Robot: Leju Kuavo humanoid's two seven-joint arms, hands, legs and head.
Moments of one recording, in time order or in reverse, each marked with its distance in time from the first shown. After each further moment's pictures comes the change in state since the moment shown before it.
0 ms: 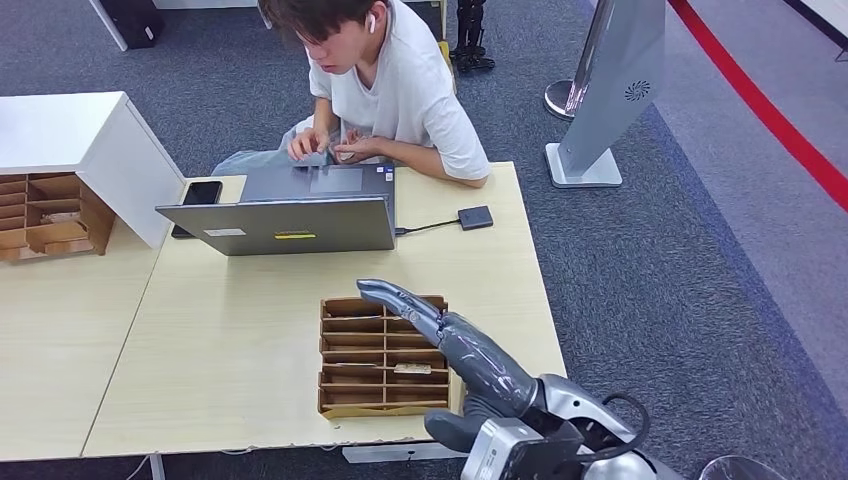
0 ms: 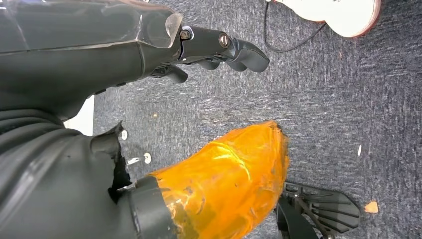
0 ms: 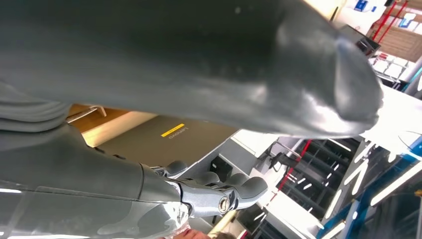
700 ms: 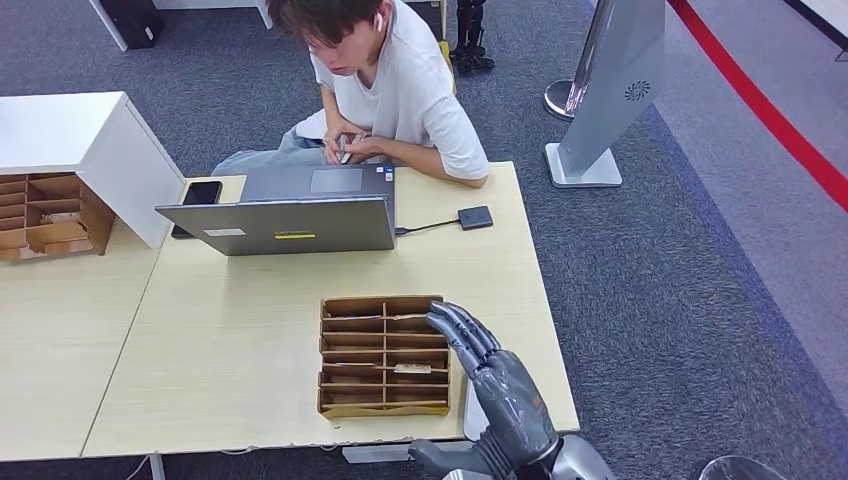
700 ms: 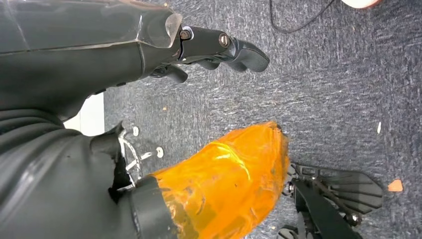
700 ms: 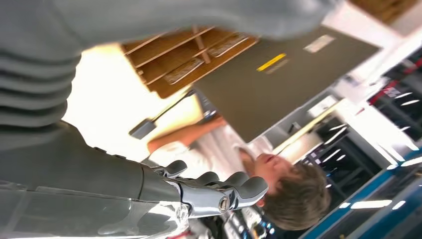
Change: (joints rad) left arm 0.012 -0.024 0.005 -0.008 -0.050 -0.049 0.034; right arm 0.349 0.064 -0.128 0.078 0.668 -0.227 -0.034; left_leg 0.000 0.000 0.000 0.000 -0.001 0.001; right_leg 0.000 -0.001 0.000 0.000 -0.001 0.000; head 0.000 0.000
